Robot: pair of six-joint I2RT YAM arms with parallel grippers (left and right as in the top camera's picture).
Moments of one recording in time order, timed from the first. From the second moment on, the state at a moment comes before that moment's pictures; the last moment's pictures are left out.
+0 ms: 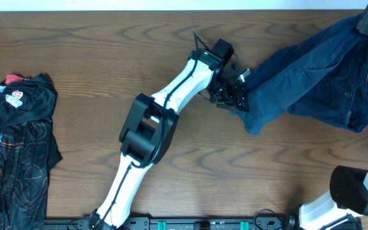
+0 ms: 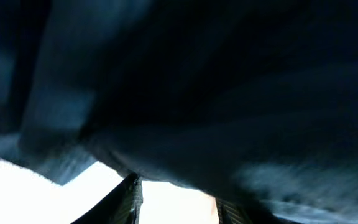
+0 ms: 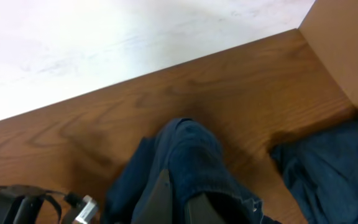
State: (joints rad) left arm -0.60 2.41 2.01 -0.98 0.82 -0.14; right arm -0.16 1.78 2.53 -1.44 0.05 0.19
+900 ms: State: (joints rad) left arm -0.60 2.41 2.01 -0.89 0.78 0.13; right arm -0.16 1.80 2.53 -1.45 0.00 0.19
